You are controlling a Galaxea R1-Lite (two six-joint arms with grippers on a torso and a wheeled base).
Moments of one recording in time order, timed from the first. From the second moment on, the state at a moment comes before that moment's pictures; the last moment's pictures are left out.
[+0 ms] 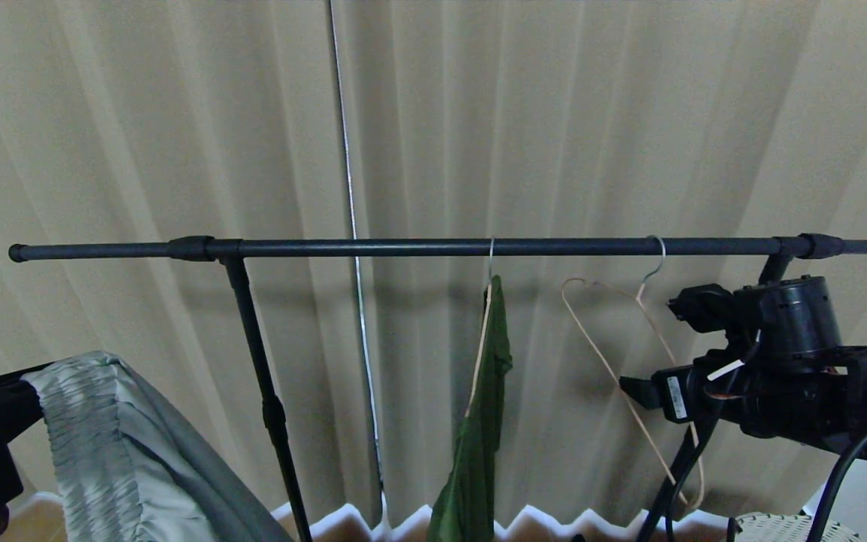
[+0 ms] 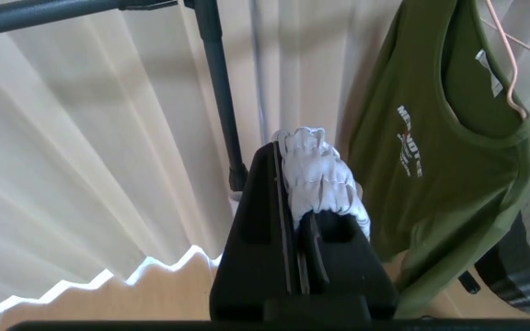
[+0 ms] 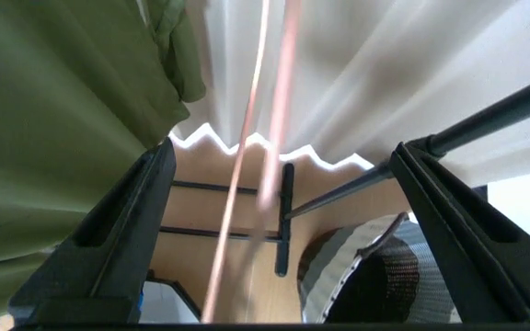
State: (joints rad) left arm -0.02 0.93 -0.51 -0.16 -0.25 0.14; right arm 0.31 1.66 -0.67 -0.29 -0.24 0.10
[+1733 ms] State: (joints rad) left arm -0.02 0.91 -0.40 -0.39 -0.25 0.15; right arm 0.27 1.48 -0.63 -0.29 -0.24 0.10
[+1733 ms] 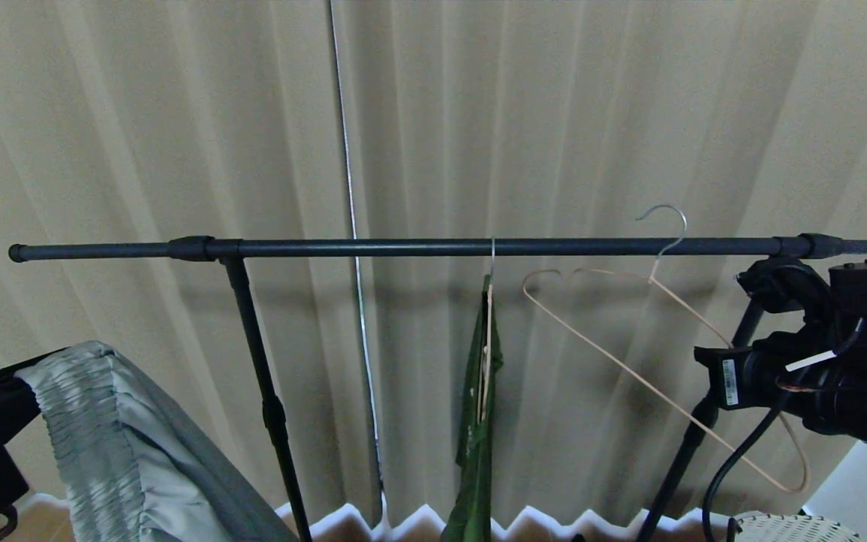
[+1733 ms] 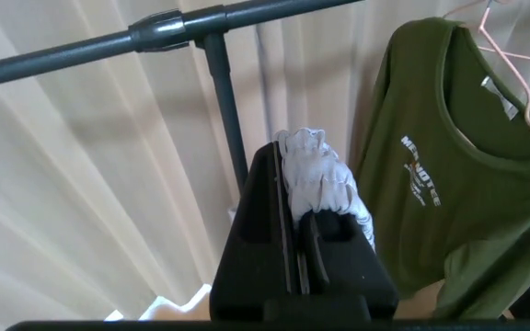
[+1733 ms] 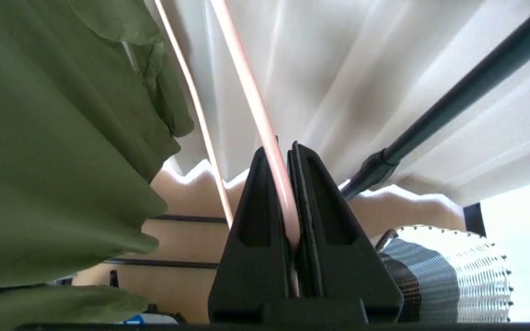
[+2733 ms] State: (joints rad) left arm -0.02 0.91 -0.39 -0.39 -0.25 0.16; right arm 0.27 1.42 -0.58 -0.29 -0.23 0.10
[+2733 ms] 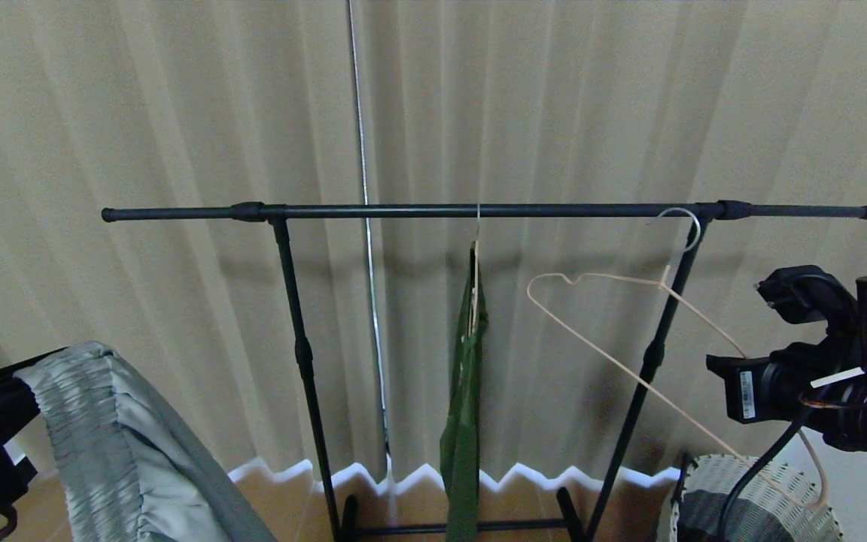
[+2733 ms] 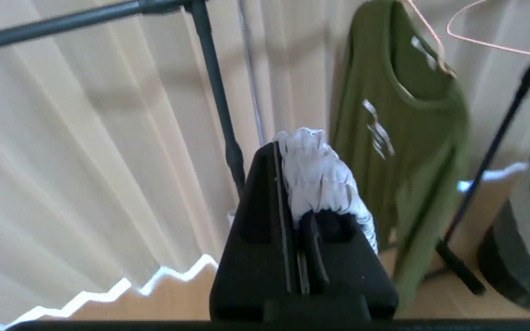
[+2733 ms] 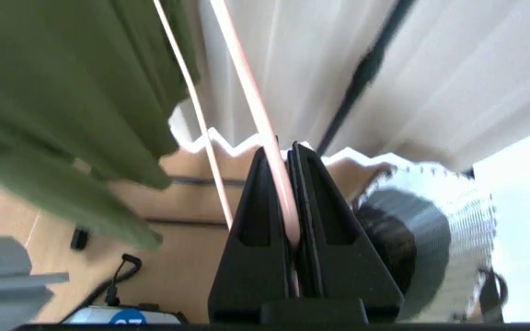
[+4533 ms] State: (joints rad) left arm -0.39 1.50 -1.19 0.19 0.38 -0.01; right arm 1.01 1.33 -0.54 -0.46 -0.16 0.34
